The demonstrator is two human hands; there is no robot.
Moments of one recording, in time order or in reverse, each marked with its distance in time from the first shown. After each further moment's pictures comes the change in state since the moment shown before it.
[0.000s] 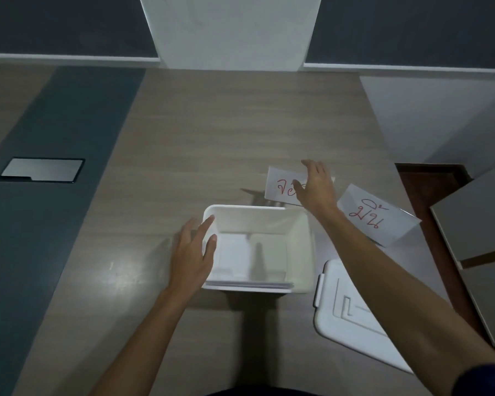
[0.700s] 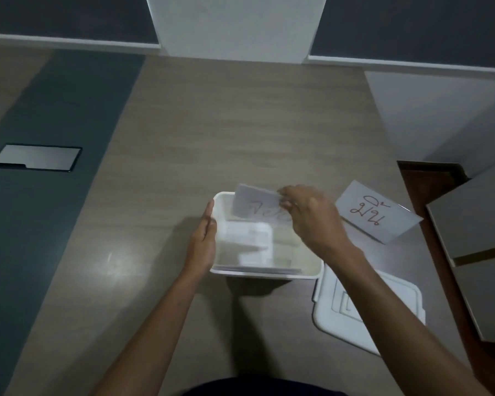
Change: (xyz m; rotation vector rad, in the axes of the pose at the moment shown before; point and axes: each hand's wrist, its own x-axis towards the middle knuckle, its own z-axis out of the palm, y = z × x) left_hand 0.017 0.015 0.016 -0.676 -0.090 -0.313; right_hand -0.102 -0.069 -0.048 -0.073 0.129 -0.441
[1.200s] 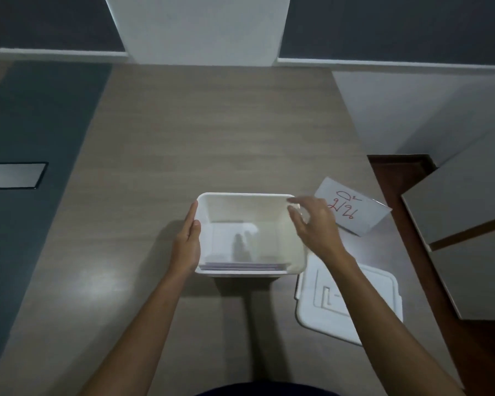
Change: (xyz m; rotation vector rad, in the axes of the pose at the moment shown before) left_hand 0.010 0.007 0.016 0.027 -0.020 0.029; right_hand -0.042 0.076 0.017 0.204 0.004 0.355
